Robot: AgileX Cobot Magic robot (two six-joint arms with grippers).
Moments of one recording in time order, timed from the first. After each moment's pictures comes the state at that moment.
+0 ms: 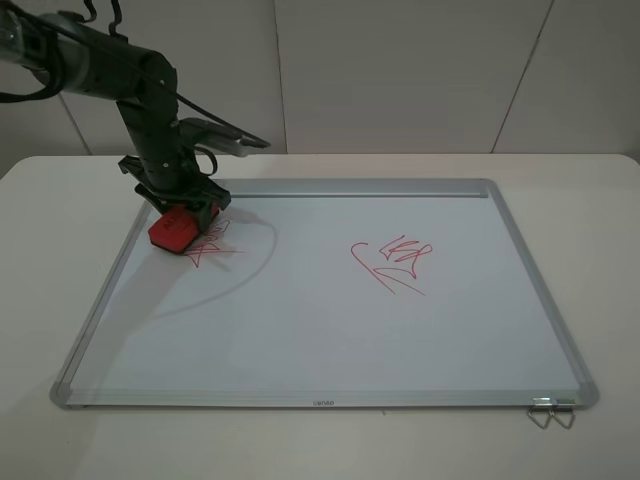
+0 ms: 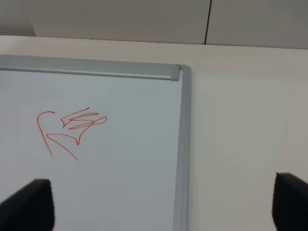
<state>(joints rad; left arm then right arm) -0.32 2.22 -1.54 0.10 0.77 0.06 0.01 0.01 -0.52 0.00 1.06 -0.02</state>
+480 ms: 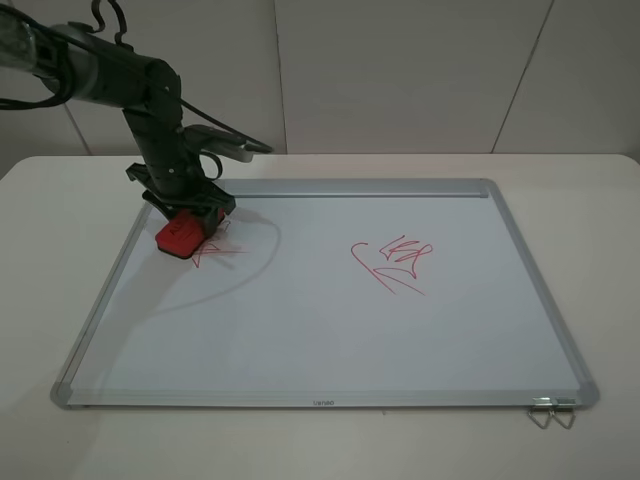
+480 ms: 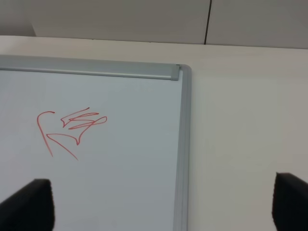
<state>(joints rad) -0.32 2.25 -1.56 0.04 0.77 0.11 0.01 0.01 -0.52 0.00 1.06 -0.02</state>
